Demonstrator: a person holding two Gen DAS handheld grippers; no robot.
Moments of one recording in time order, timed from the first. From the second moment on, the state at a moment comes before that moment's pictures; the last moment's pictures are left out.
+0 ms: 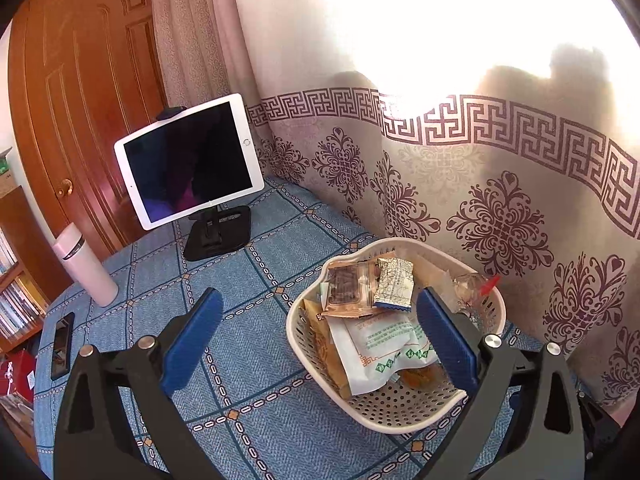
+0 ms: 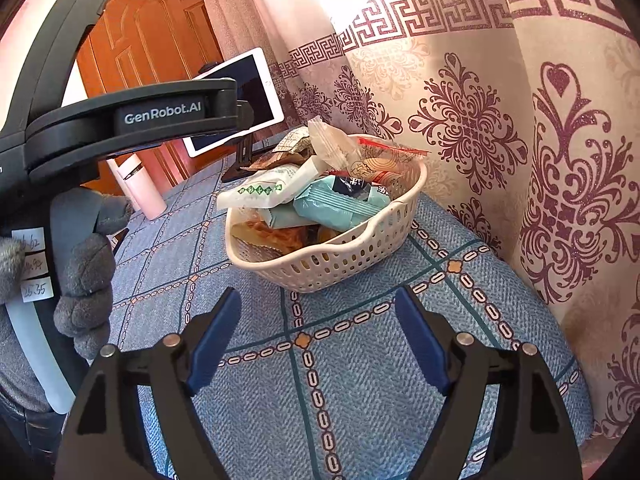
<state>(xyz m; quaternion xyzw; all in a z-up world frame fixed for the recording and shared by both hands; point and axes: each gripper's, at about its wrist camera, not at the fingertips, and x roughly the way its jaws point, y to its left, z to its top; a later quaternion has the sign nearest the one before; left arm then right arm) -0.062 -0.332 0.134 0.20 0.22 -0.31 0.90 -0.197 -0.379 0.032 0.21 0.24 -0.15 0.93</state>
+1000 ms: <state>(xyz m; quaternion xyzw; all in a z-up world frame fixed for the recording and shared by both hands) -0.072 -0.270 0.130 0.20 0.22 -0.28 0.91 -0.193 -0.364 0.070 0.11 0.25 -0.22 0.94</state>
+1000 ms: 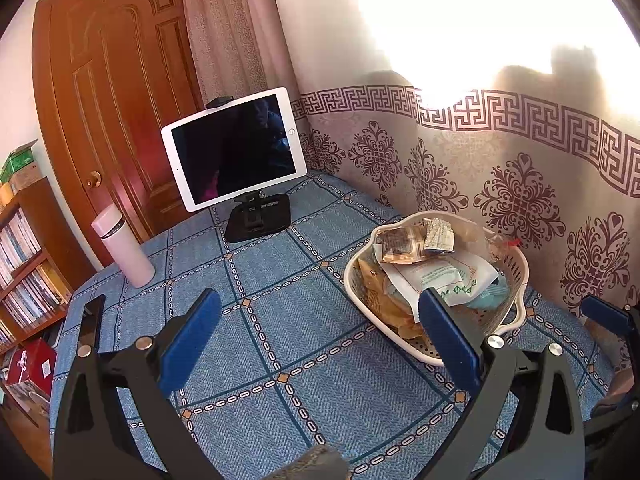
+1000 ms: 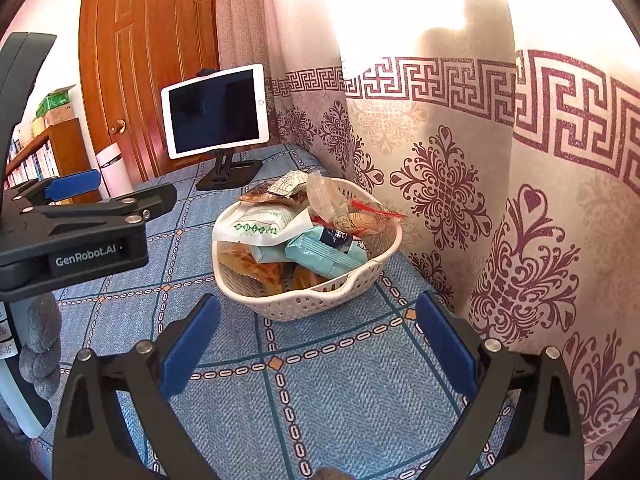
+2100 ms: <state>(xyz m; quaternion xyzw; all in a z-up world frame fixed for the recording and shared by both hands) -0.072 -0.276 0.126 0.22 0.21 -0.28 0.91 -0.183 -0.369 0.071 0.09 0.26 -0.23 0.93</state>
